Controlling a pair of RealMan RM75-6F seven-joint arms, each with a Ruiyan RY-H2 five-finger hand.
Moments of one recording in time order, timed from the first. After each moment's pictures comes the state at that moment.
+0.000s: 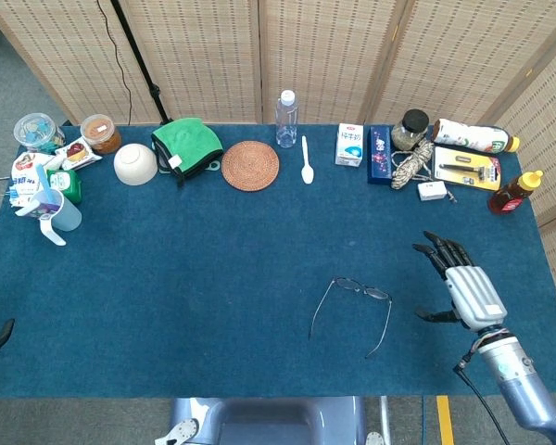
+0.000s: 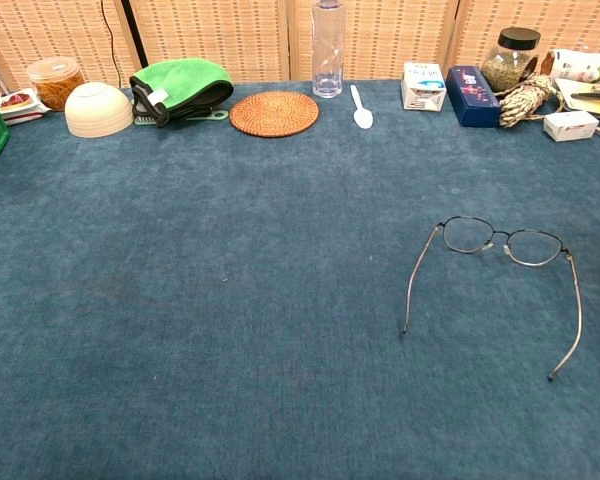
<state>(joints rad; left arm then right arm) 0.03 -0.93 -0.04 -1.82 1.49 1.59 -0.02 0.33 -1.03 0.15 -1.82 -1.44 1.14 0.14</state>
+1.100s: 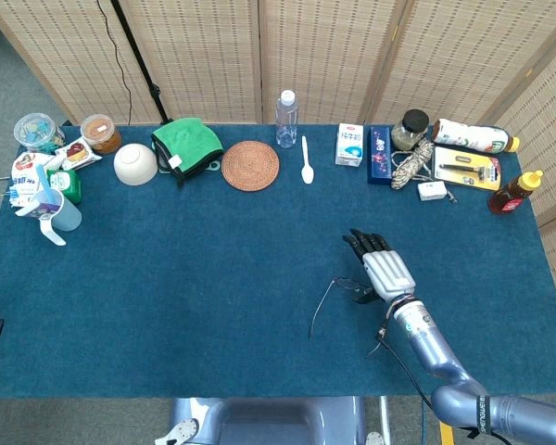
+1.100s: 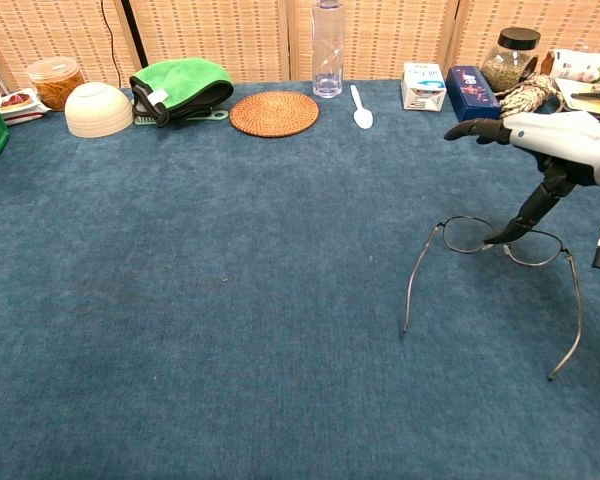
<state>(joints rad) 0.03 -0.93 -0.04 -1.78 1.45 1.56 -0.07 0.60 -1.44 0.19 -1.57 -1.10 0.94 -0.21</state>
